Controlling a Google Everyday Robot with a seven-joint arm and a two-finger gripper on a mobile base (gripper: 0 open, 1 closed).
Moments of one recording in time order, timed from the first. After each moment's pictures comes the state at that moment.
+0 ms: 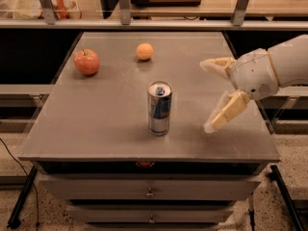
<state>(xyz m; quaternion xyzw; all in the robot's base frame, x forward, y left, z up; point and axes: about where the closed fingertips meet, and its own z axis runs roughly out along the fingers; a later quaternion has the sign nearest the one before) 0.489 -0.126 0.906 -0.60 0.65 0.25 0.39</state>
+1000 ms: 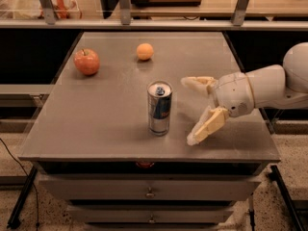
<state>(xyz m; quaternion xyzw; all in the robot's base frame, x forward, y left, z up) 0.481 -0.085 0.870 -0.57 0.61 0.37 0.41</state>
